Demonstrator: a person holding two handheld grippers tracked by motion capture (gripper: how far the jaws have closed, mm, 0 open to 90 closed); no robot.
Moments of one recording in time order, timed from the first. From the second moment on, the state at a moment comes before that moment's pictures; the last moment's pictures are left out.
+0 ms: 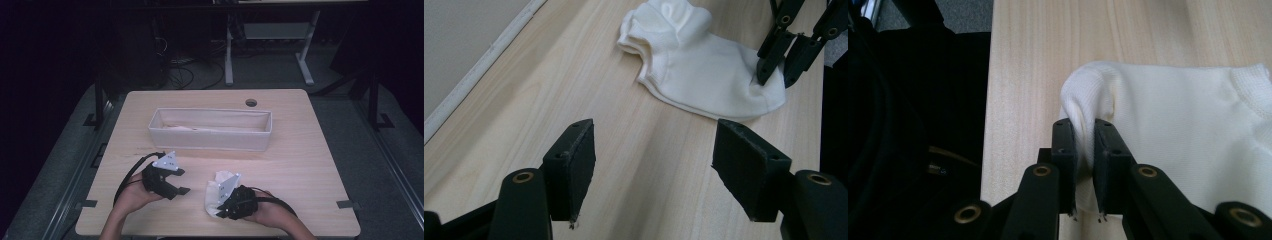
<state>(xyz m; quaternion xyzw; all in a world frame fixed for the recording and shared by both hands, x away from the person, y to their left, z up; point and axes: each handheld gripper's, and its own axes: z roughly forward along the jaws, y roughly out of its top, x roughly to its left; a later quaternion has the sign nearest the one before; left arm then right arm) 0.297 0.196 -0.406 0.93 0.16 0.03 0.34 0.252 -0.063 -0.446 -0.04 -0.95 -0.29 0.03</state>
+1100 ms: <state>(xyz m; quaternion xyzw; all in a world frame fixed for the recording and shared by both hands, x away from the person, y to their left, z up) 0.293 0.168 -0.426 0.94 0.12 -0.01 0.33 0.243 -0.055 -0.434 -0.02 -0.95 -0.30 0.04</state>
